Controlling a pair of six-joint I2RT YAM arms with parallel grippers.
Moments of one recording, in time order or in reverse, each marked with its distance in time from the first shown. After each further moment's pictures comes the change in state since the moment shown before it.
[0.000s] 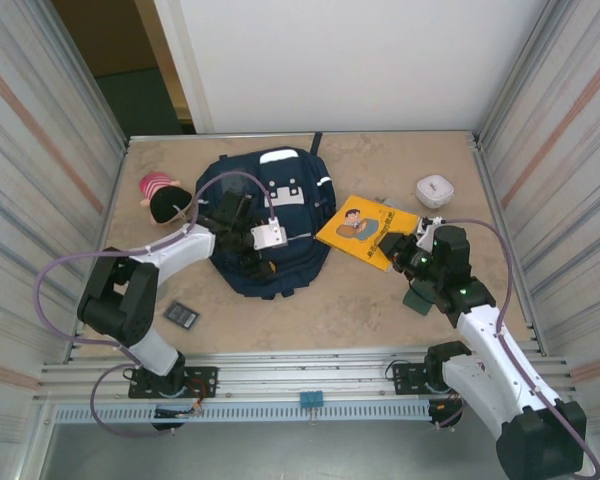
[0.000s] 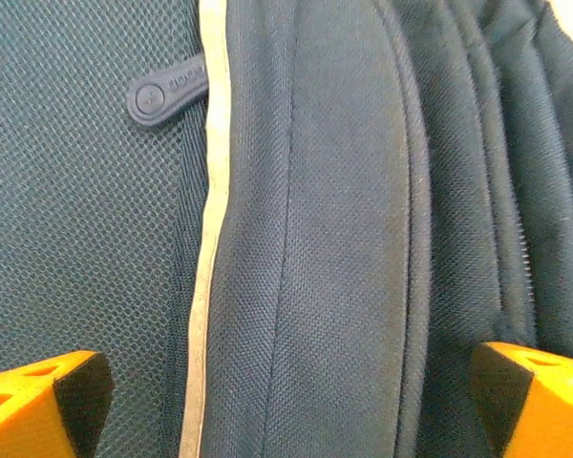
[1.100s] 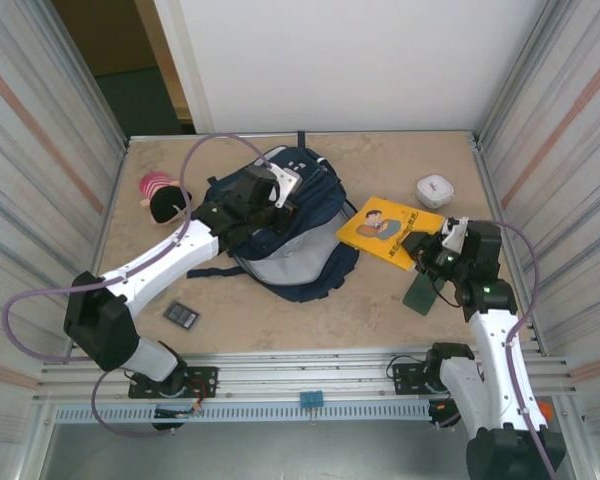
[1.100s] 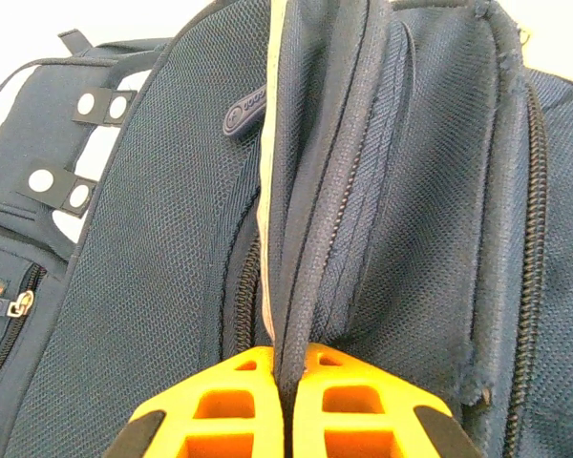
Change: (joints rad) left arm -0.214 -0.134 0.289 -0.044 -0.292 -0.941; right arm -0.245 -0.065 0.135 -0.327 -0.208 -0.097
